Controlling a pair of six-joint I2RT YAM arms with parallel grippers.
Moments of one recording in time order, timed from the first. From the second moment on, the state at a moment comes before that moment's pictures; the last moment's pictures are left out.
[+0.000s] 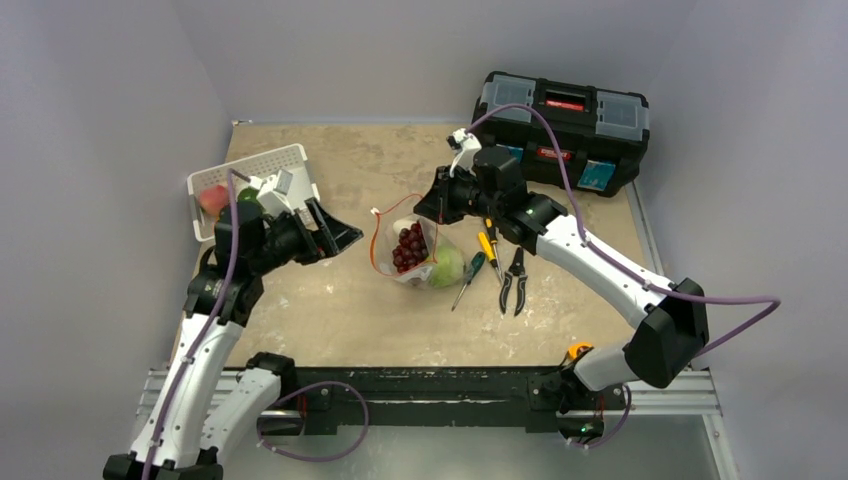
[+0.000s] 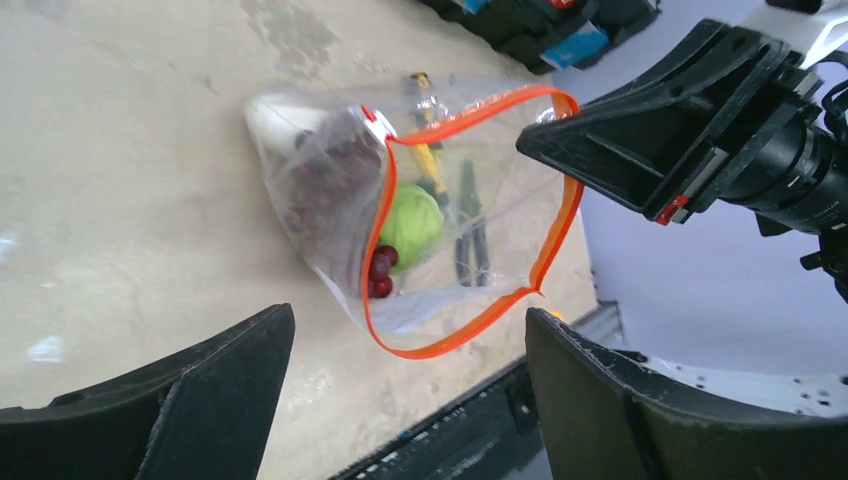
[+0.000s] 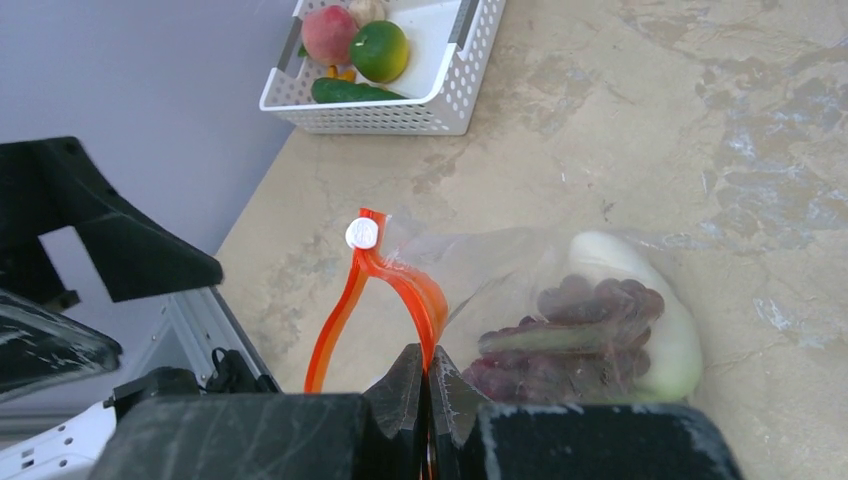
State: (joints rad) left arm -0.19 0.77 0.87 -0.51 0.49 -0.69; right arm 0.67 1.43 1.26 -0.23 -0.28 0.48
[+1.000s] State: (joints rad) left arm 0.15 1.30 1.24 -0.68 -0.19 -0.68; right arm 0.67 1.35 1.20 -0.19 -0.31 0.48
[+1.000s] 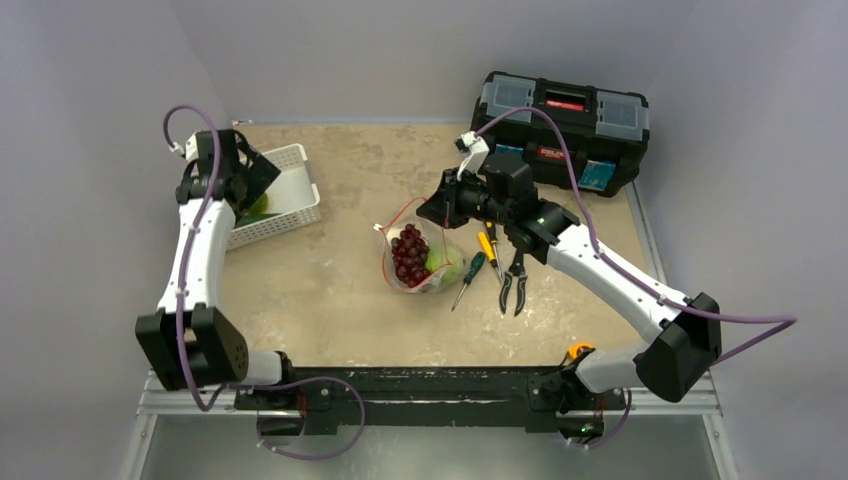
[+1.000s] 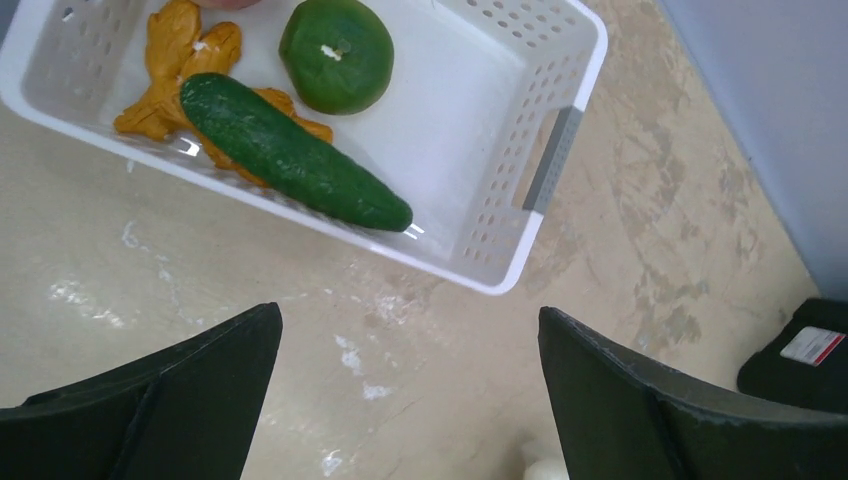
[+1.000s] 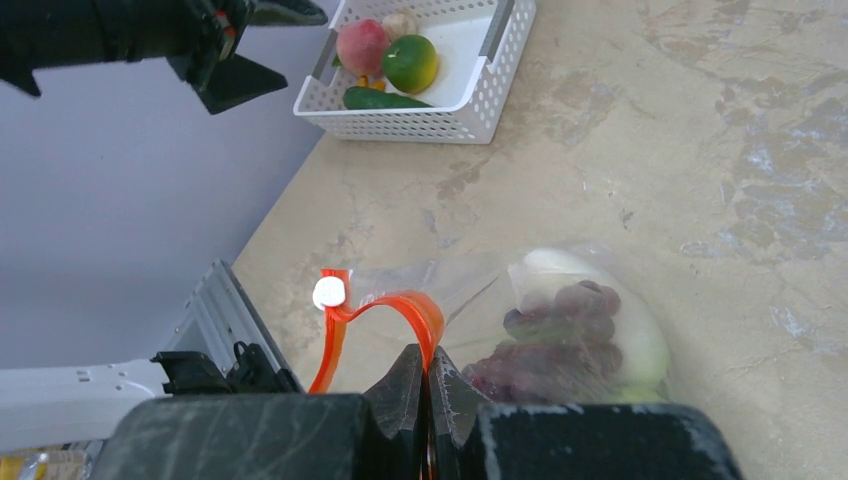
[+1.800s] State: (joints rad) left arm 0.28 2.01 1.86 -1.10 -0.19 -0.96; right arm 0.67 1.36 1.20 -0.23 -0.31 0.49
